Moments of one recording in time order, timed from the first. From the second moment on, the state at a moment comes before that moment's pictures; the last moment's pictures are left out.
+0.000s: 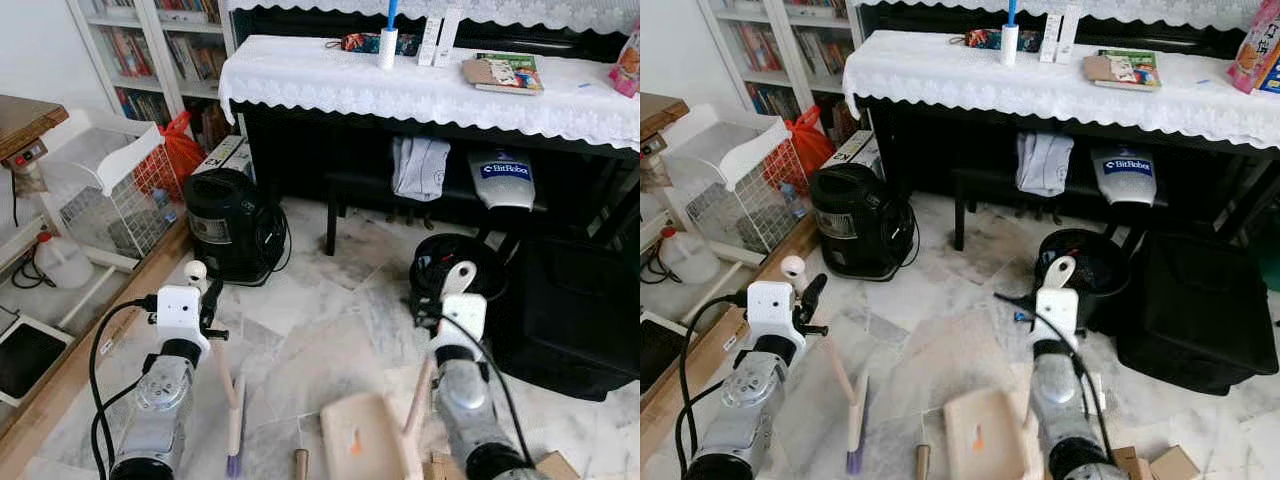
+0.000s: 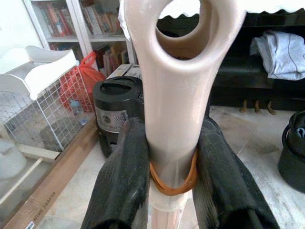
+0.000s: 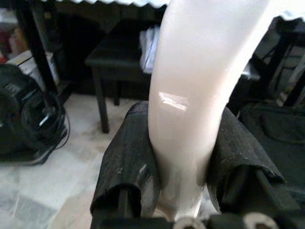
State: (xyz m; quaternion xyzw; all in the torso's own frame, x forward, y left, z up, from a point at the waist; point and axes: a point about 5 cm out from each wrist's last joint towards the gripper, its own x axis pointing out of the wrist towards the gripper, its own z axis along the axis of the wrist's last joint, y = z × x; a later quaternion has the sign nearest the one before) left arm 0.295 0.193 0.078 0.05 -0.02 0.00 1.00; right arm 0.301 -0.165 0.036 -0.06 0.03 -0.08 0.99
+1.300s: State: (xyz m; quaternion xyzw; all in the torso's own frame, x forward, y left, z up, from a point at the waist) left arm 0.263 0.203 0.048 0.10 0.14 -0.13 0.98; right arm 0.290 -0.157 0.017 -0.08 0.07 -0.06 0.99
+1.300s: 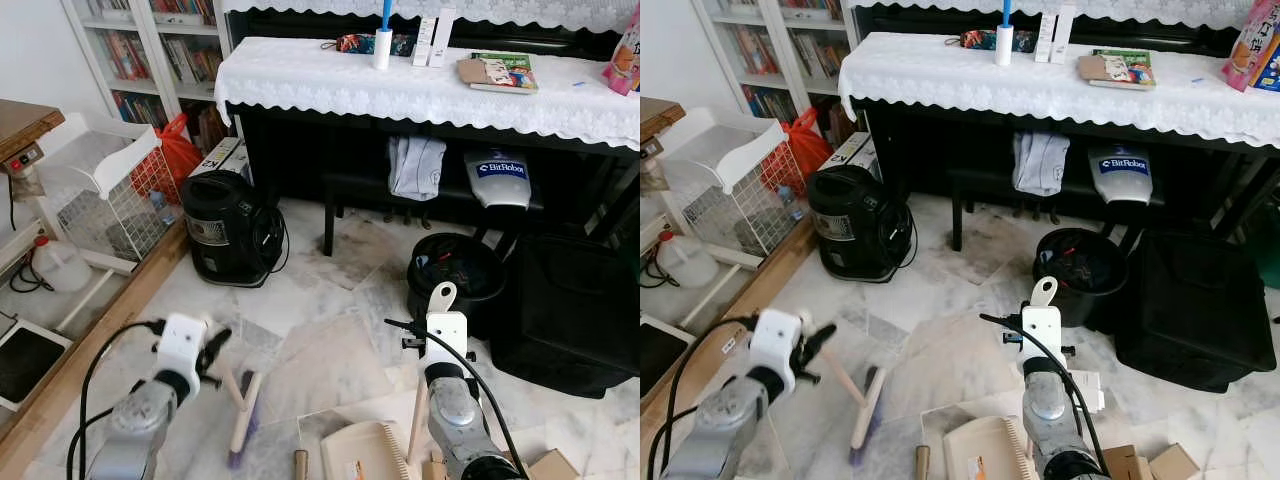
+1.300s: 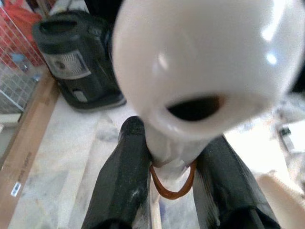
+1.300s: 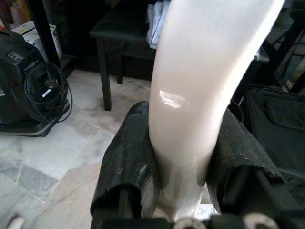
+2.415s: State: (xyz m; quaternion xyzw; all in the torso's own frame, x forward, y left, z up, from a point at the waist) left arm 0.265 0.212 0.073 0.03 0.07 -0.05 1.00; right arm 0.298 -0.156 0.025 -0.09 0.06 -0.05 0.99
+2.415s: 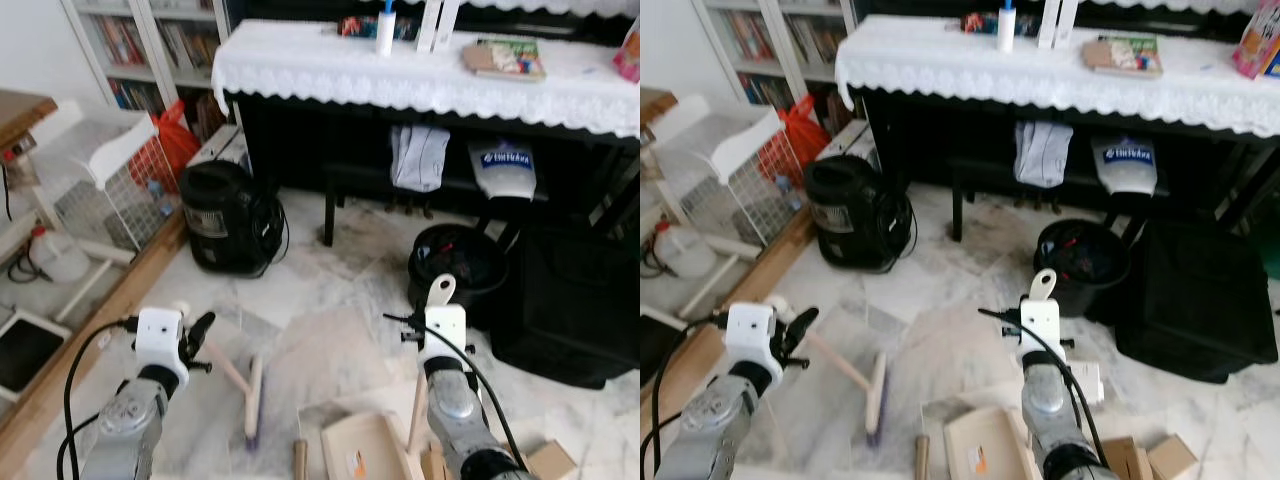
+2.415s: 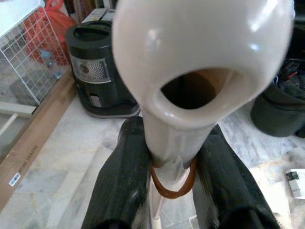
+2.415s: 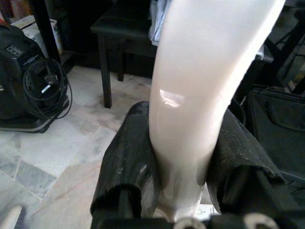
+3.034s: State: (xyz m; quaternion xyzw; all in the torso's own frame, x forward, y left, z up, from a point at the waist) left arm 0.263 0.214 0.065 0.03 0.07 -0.03 1.00; right arm 0.294 -0.161 0.022 -0.09 0.07 -0.06 0.99
